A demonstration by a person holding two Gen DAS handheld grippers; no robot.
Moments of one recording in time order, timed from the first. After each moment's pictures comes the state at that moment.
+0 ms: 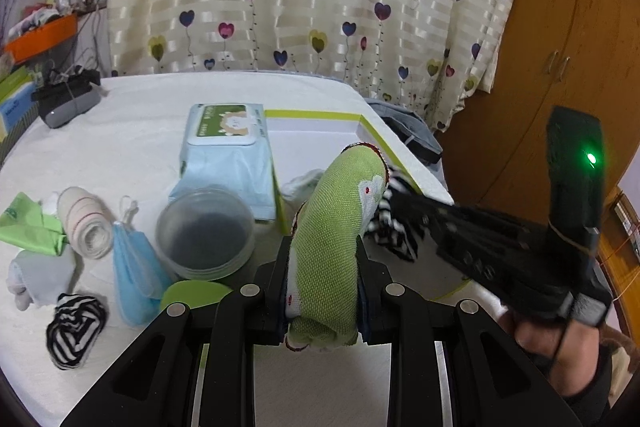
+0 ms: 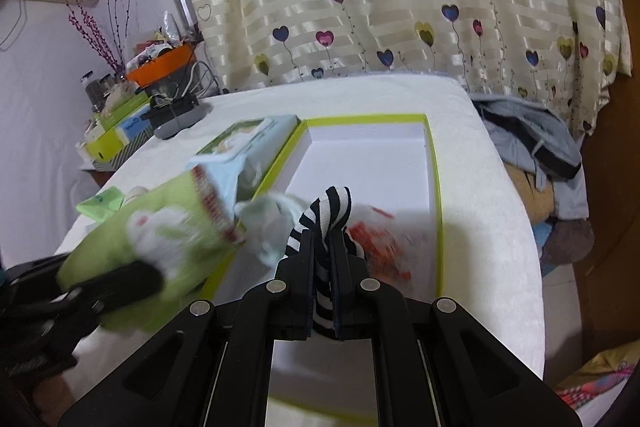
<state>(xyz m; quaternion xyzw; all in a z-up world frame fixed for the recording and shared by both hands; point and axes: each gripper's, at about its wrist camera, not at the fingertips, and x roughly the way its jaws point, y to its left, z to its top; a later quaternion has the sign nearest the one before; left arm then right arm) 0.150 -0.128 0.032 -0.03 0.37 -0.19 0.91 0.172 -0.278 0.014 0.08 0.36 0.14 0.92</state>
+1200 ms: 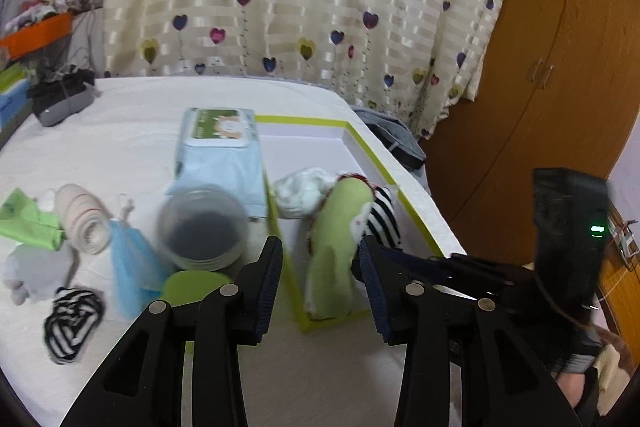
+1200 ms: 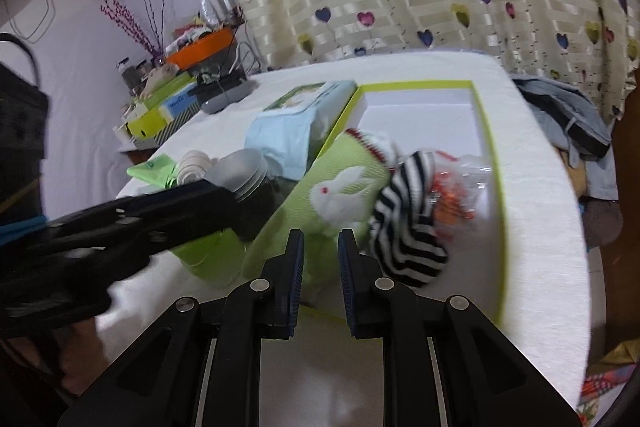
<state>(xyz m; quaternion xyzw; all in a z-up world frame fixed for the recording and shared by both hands) 0.136 -0.108 0.041 -0.05 0.35 -0.21 0.91 0.142 -0.247 0.005 0.09 0.38 0.21 0.90</state>
